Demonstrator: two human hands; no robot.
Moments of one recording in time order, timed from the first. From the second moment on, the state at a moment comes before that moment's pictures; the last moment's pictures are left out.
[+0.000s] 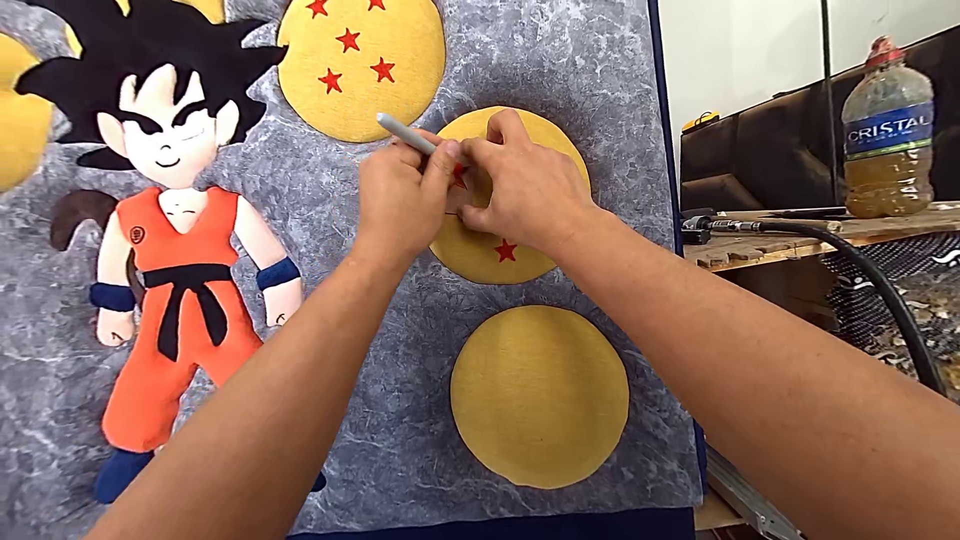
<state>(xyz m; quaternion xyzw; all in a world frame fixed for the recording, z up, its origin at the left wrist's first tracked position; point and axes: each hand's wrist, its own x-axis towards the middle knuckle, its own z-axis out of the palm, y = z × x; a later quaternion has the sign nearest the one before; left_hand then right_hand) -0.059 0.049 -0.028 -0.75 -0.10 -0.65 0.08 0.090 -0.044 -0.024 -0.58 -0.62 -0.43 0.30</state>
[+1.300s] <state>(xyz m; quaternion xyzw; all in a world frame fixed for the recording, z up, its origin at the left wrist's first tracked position) -0.067 0.052 -0.033 -0.76 -0.09 -0.64 0.13 0.091 -0.042 -0.025 -0.58 -0.62 -0.44 0.31</state>
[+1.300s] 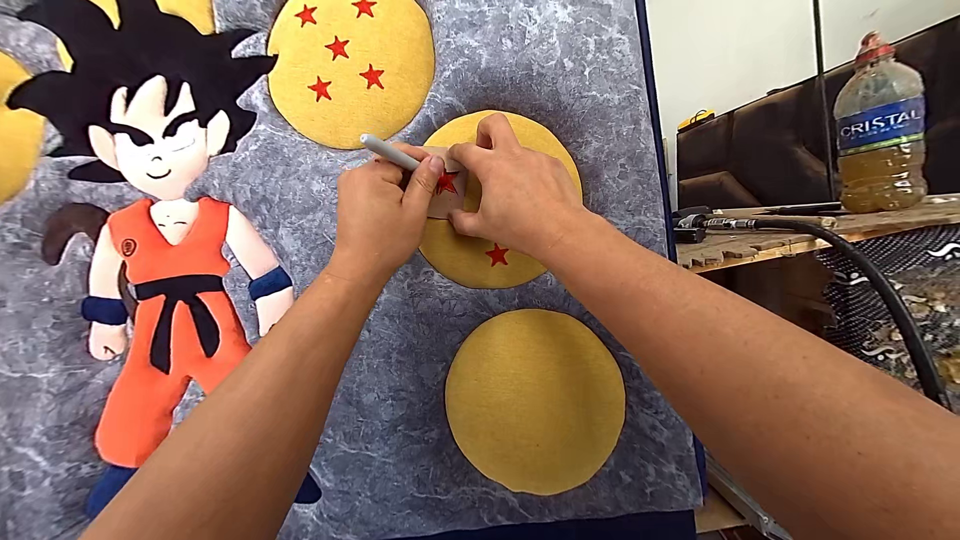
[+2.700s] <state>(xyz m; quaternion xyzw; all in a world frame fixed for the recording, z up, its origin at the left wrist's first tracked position) -0.073 0.057 -0.027 -0.76 -0.06 -0.64 0.09 0.092 -0.041 -0.024 -0.57 -0.62 -0.45 0.31</state>
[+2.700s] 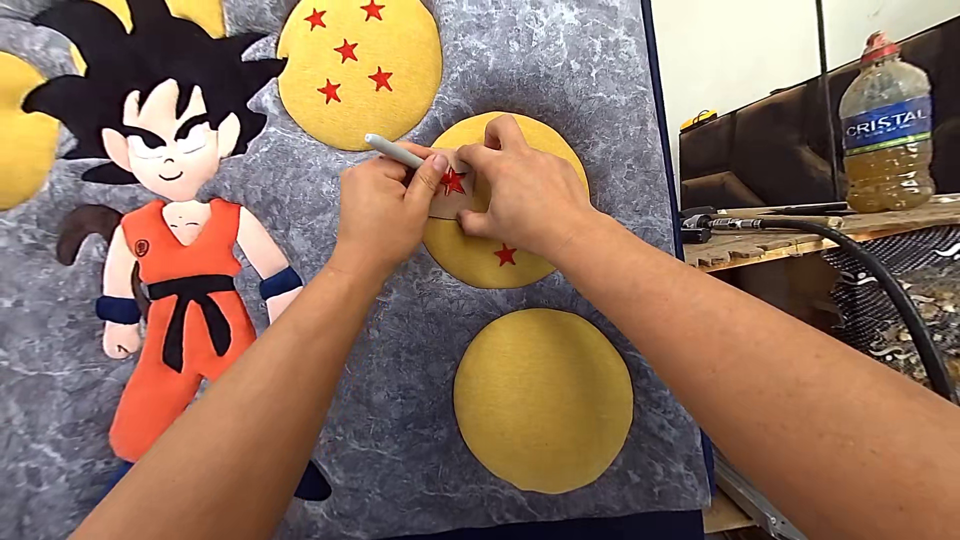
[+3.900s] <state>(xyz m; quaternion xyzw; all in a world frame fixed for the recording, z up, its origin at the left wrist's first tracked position) -0.066 0.039 -0.021 -0.77 -0.15 -0.61 0.11 0.090 -0.043 -0.026 -0.58 -0.62 -0.43 0.31</state>
